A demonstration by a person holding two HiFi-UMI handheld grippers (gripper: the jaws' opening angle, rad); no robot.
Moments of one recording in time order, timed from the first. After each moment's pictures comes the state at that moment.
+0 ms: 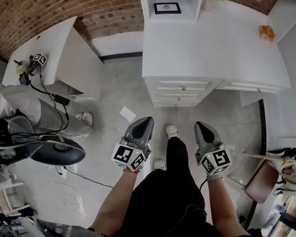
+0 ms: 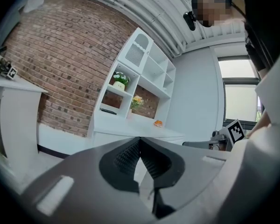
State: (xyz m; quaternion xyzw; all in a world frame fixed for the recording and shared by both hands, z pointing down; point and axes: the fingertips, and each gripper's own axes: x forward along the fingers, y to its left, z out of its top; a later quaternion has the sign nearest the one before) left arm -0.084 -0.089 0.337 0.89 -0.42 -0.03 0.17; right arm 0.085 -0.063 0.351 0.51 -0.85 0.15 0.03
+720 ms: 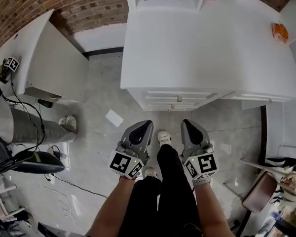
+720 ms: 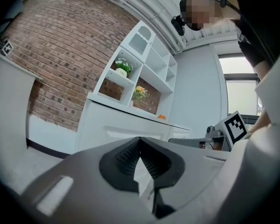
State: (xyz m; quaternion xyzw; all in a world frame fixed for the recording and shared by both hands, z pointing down) left arm -0.038 -0.177 0.435 0.89 -0.41 -0.04 0.17; right arm 0.072 -0.173 0.445 0.53 -0.84 0.12 0.05
